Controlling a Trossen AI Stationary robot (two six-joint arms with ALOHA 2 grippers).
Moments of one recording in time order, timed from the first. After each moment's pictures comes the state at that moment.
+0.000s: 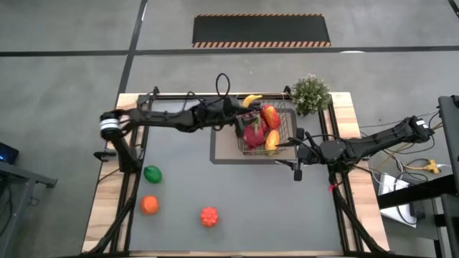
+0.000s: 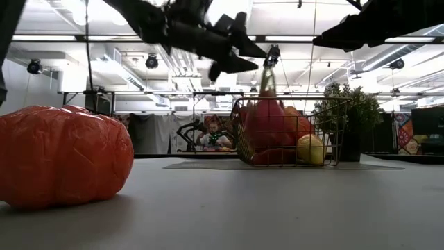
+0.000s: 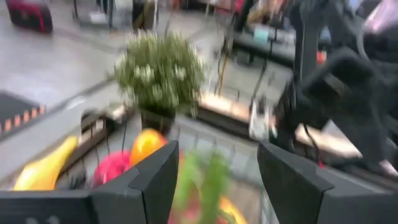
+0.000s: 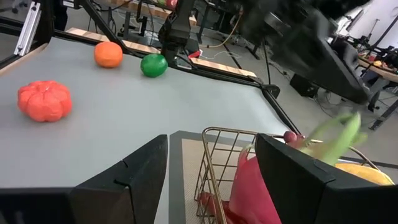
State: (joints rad) left arm 0.27 1.71 1.17 0.42 0.03 -0.22; right arm 0.25 0.77 0.39 0.17 0.37 -0.21
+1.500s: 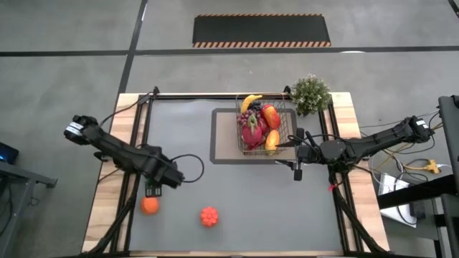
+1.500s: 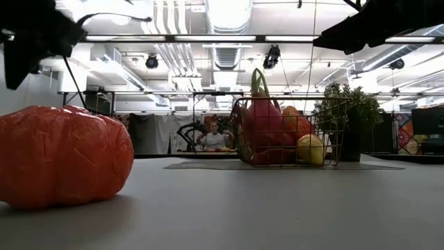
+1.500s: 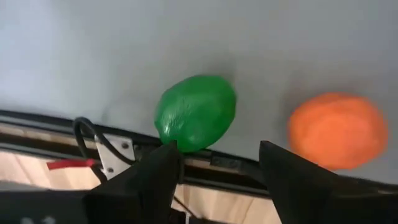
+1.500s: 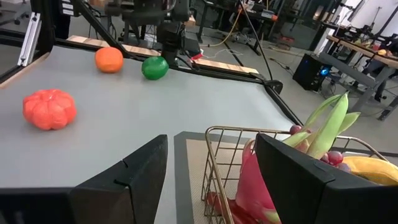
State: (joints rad) left arm -0.42 1.33 1.06 -1.50 0.01 -0.53; right arm 0.25 0.77 0.39 0.17 0.37 -0.15
